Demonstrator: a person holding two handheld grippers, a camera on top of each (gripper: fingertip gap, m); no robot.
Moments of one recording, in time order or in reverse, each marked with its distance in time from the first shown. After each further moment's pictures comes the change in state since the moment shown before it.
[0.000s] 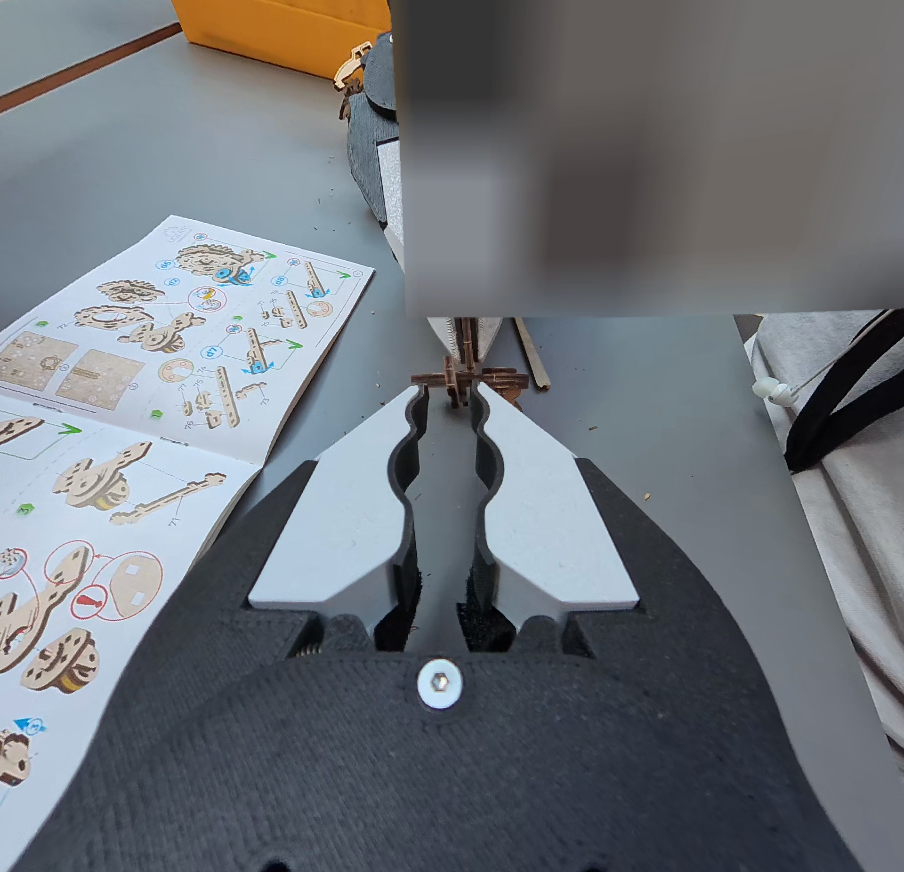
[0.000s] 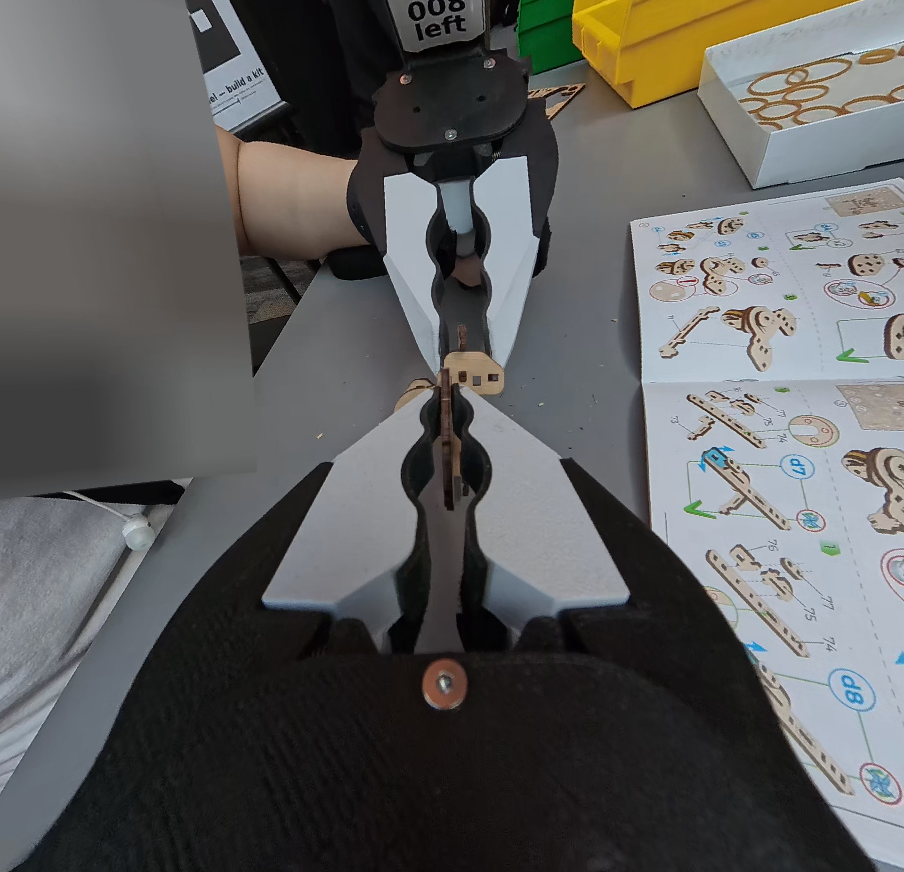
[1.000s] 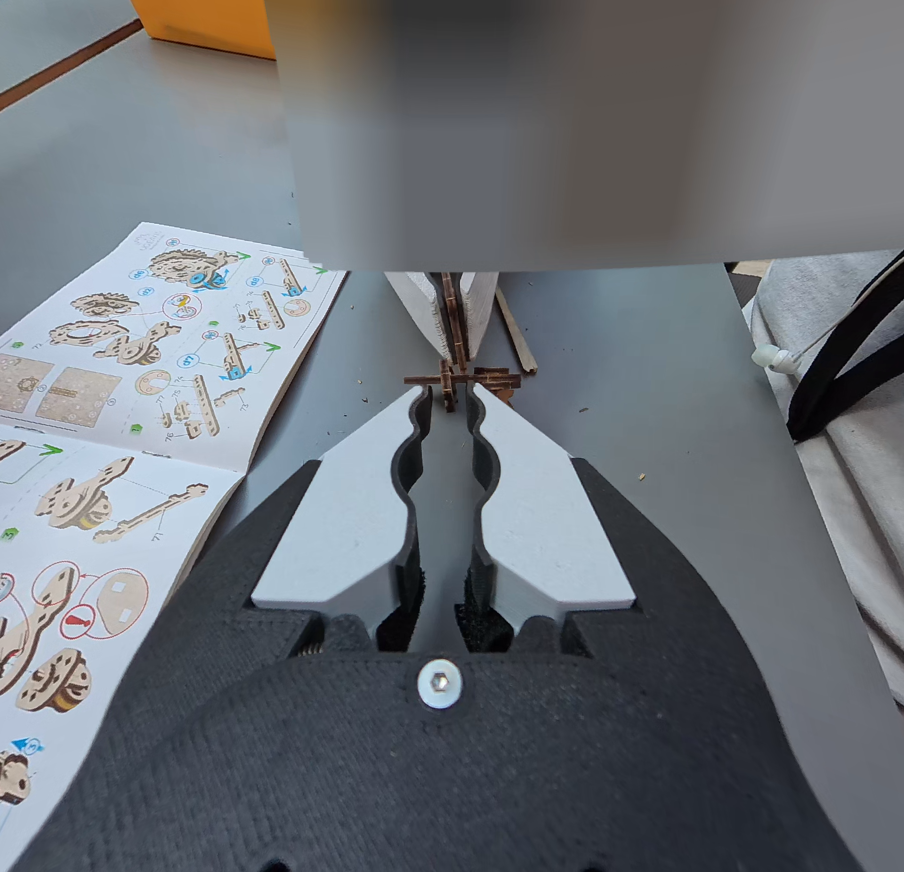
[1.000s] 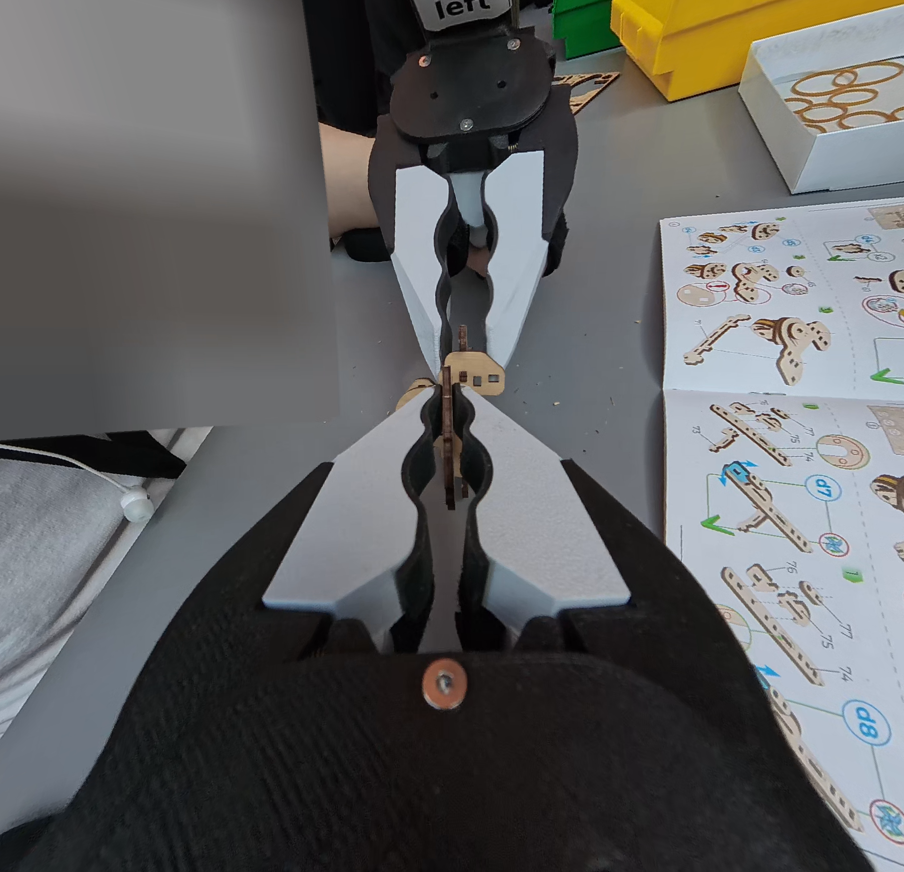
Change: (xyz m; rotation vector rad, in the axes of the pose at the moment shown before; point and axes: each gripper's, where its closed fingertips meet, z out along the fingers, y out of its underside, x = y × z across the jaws) left arm 0.010 0.005 0.003 -0.039 0.017 0.070; right arm -0.008 0.006 0.003 -0.026 -0.039 -0.055
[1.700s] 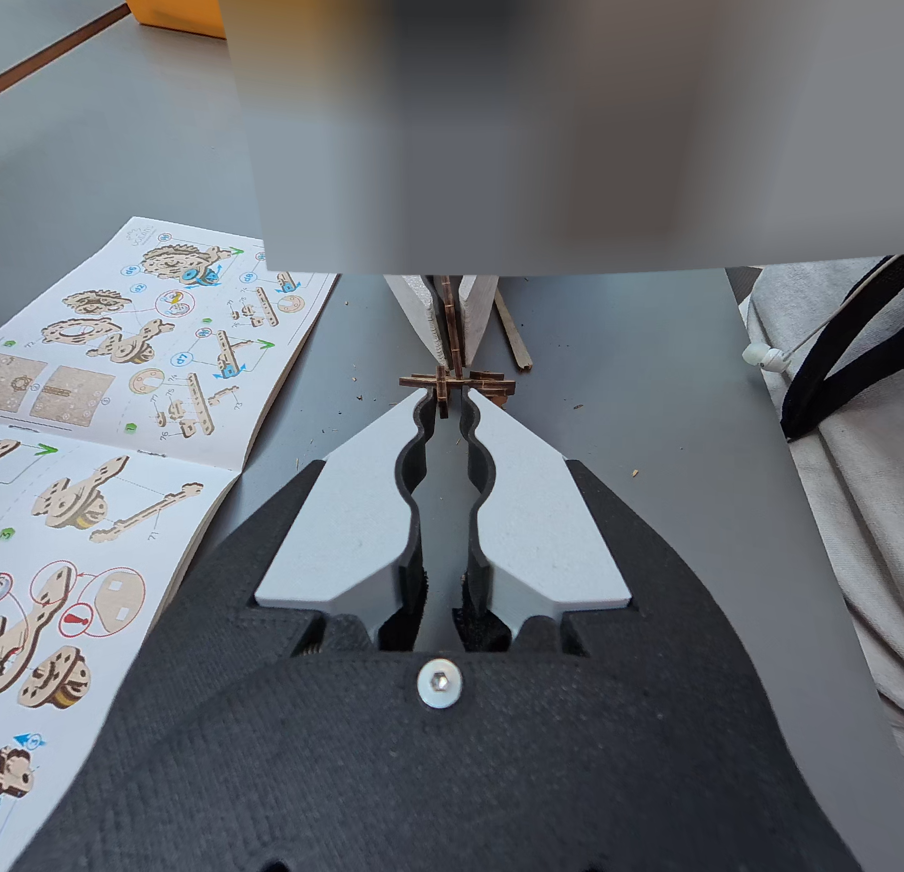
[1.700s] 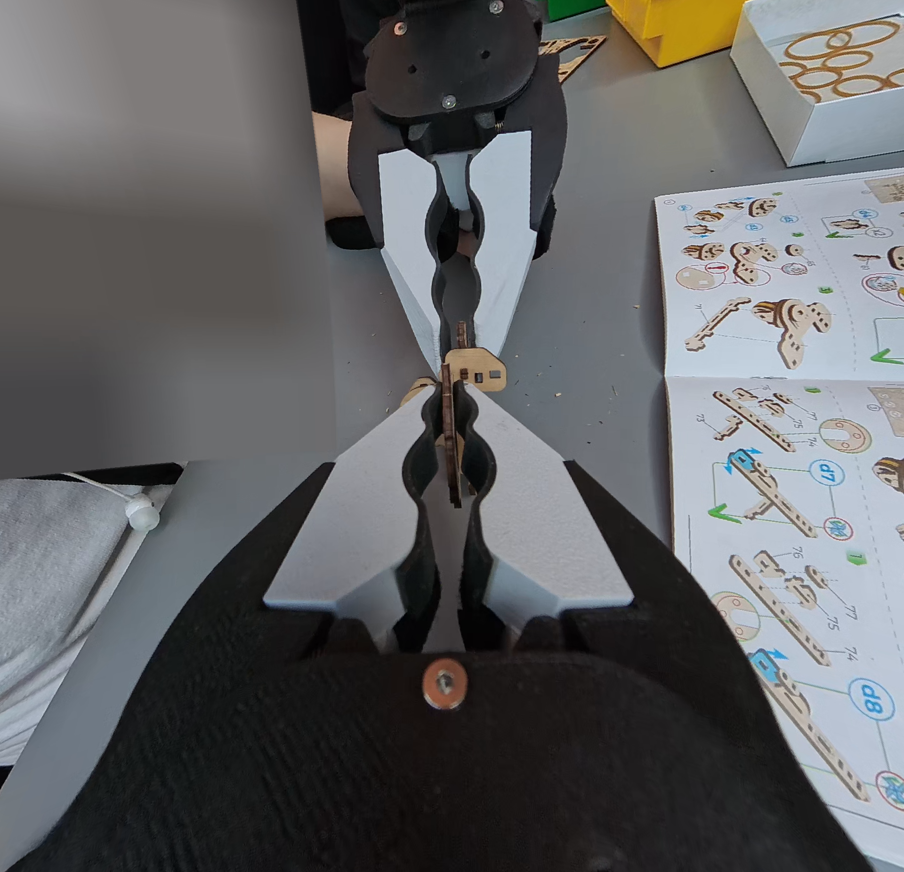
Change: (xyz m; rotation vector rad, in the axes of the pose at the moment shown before) left arm 0.003 0.000 0.000 -0.024 0.004 0.003; right arm -0.001 0.002 0.003 -0.053 0.046 0.023
